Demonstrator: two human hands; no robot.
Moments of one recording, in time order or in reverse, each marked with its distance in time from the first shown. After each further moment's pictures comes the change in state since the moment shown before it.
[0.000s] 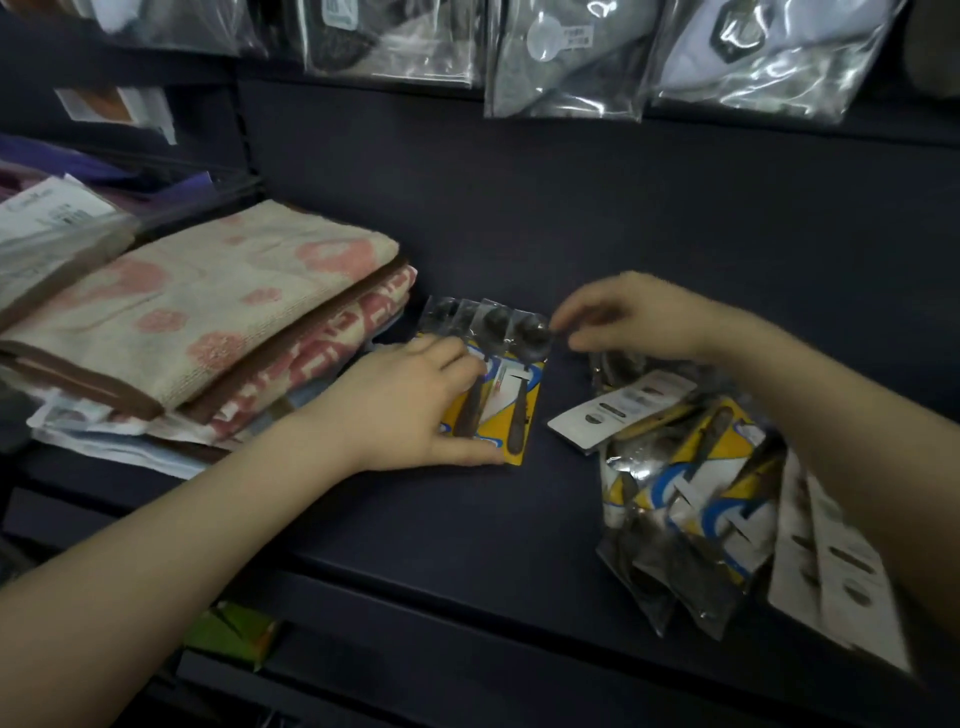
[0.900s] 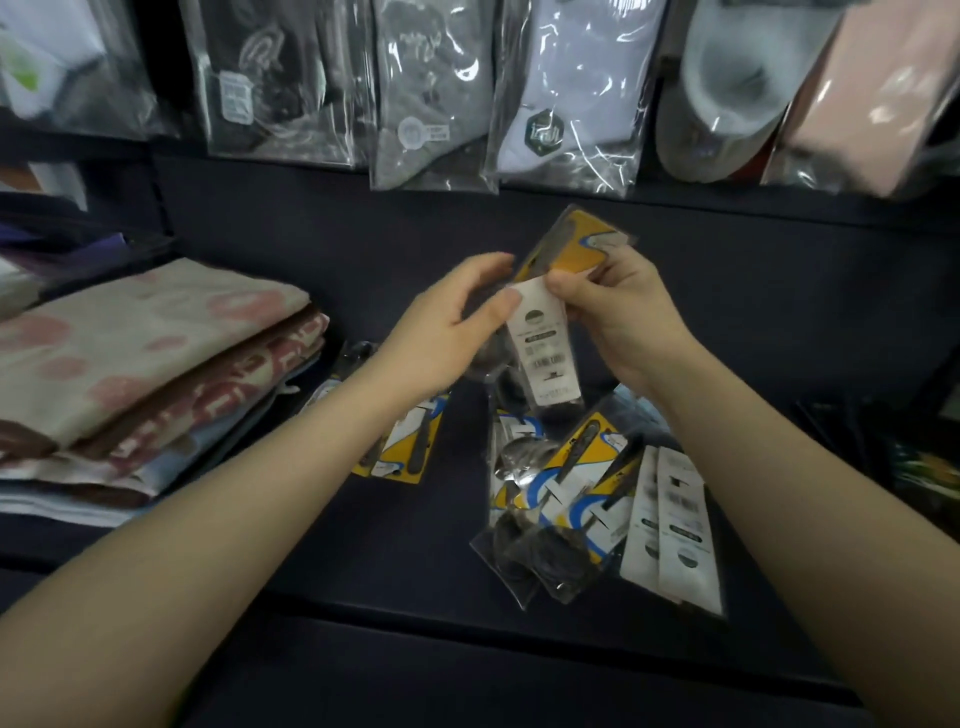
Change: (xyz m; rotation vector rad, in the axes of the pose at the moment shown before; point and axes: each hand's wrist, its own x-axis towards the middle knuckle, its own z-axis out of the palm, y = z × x) left_hand 0.085 0.076 -0.045 -0.985 0.399 -0.104; right_hand -0.065 -0.004 -0.028 1.013 0.620 -0.204
